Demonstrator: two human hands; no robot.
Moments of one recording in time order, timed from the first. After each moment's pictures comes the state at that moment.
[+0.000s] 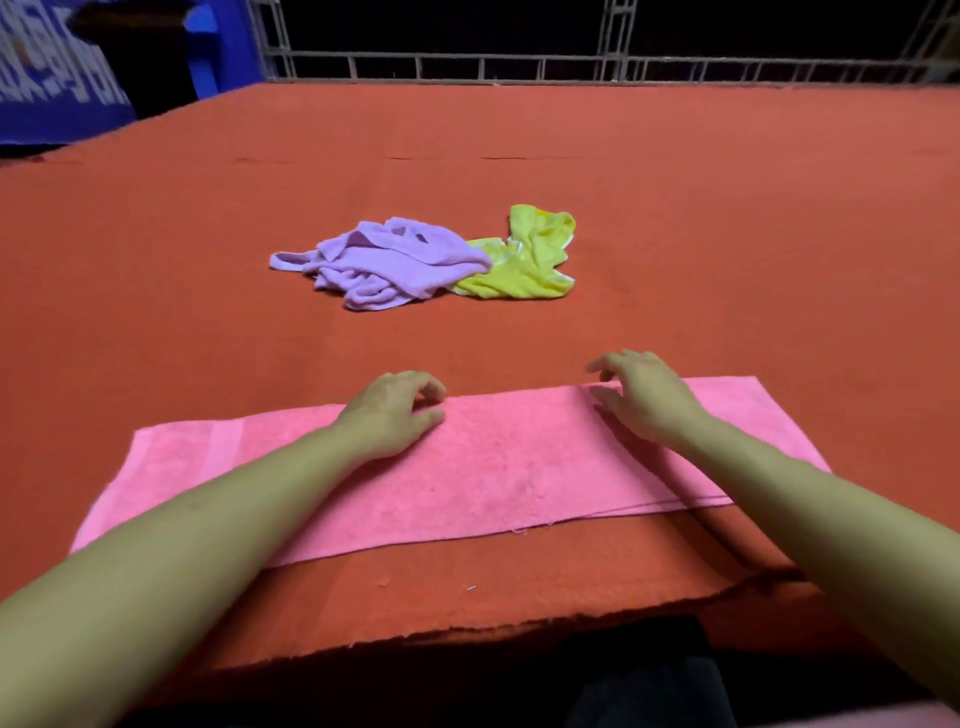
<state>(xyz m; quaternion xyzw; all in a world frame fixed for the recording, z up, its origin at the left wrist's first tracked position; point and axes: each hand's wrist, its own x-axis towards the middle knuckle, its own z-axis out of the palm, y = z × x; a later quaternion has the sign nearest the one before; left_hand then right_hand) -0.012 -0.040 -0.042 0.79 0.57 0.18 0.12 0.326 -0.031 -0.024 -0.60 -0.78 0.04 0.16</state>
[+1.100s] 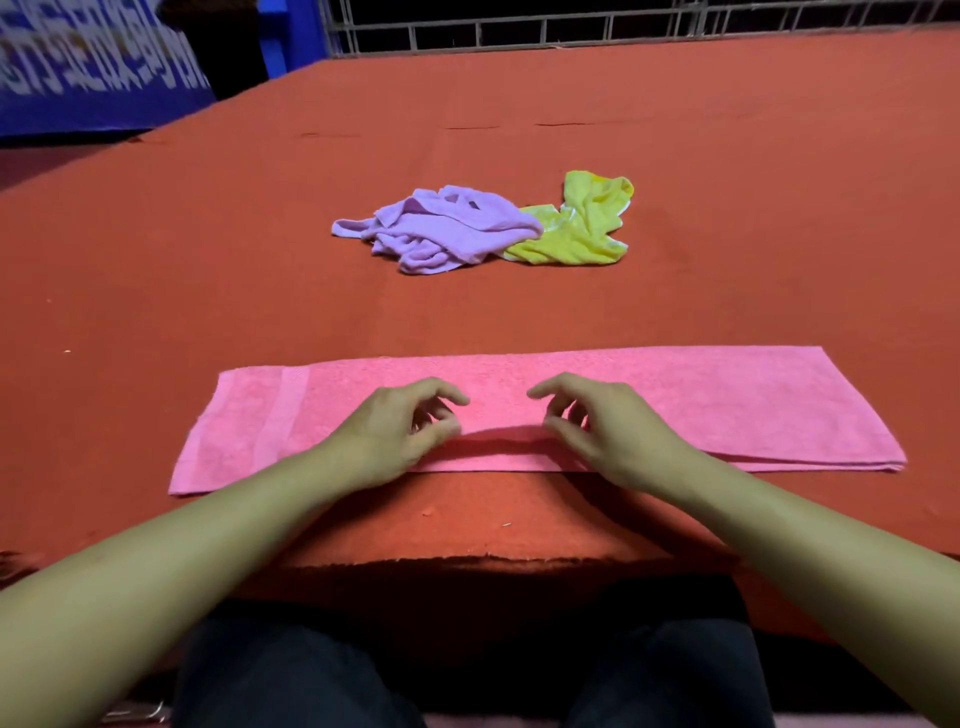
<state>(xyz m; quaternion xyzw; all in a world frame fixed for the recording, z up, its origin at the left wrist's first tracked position) -0.026 -0.163 -0.014 0.76 0.54 0.26 0.24 0.246 -0.137 -0.015 -0.44 -0.84 0.21 0.24</state>
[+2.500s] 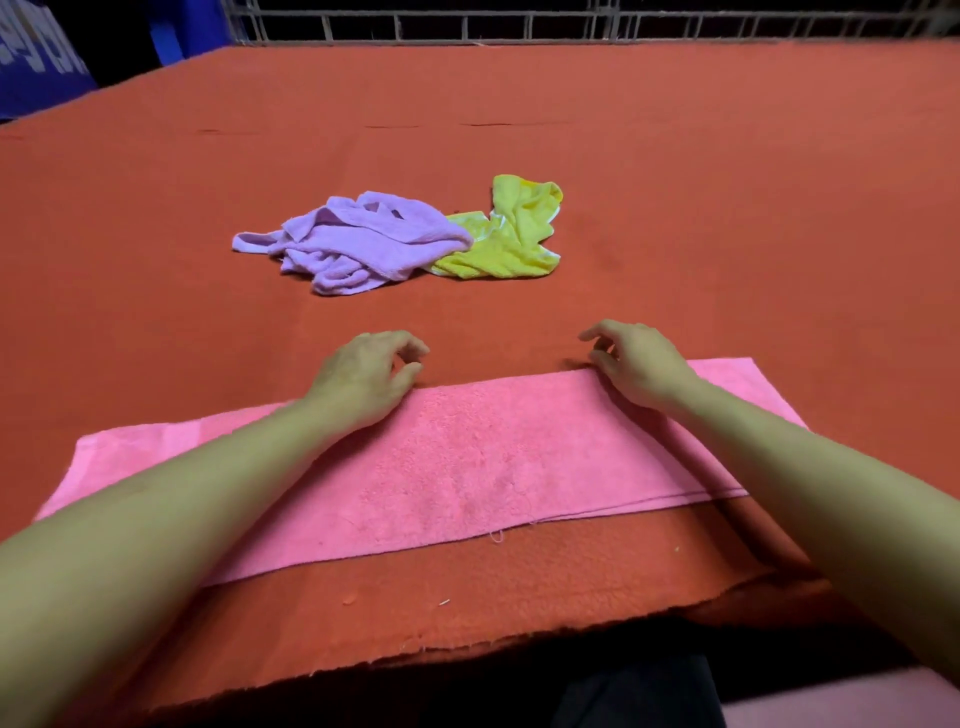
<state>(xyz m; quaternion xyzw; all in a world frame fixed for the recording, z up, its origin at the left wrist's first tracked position) -0.001 -0.019 -0.019 0.77 0.60 0.20 0.08 0.343 0.013 -0.035 -0.60 -0.77 0.08 0.20</state>
